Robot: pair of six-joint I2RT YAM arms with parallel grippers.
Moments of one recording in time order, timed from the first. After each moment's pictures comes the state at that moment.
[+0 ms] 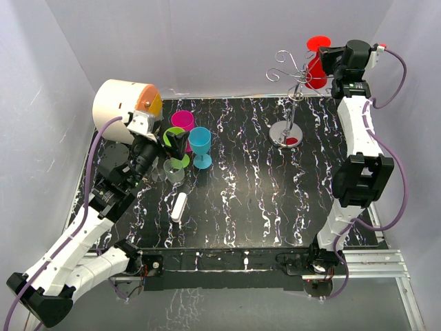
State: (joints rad) left arm -0.58 0.84 0.93 0.01 -0.12 -0.06; right arm -0.12 1.90 1.95 -0.17 0.01 1.25
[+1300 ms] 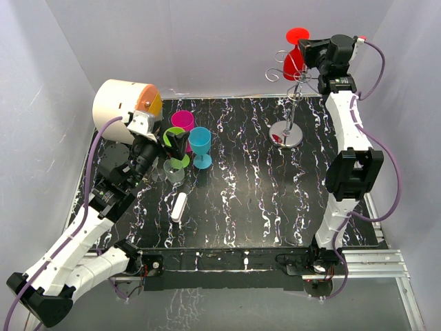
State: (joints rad) left arm -0.59 0.84 0.93 0.01 -0.12 -0.06; right arm -0.03 1.97 2.04 -0.13 -0.08 1.31
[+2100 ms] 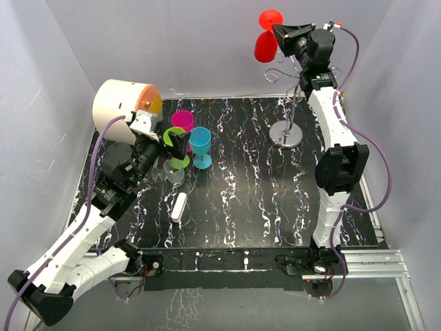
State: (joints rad) left arm -0.59 0.86 0.93 0.00 -0.12 -0.06; right arm 0.08 2.08 2.20 0.05 -0.18 1.36
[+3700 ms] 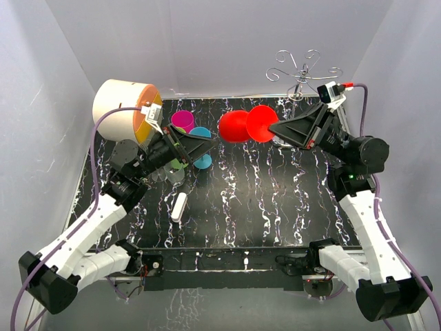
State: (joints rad) left arm -0.58 0.97 0.88 0.35 0.45 -0.99; right arm 0.16 0.93 1.00 0.65 -0.92 1.62
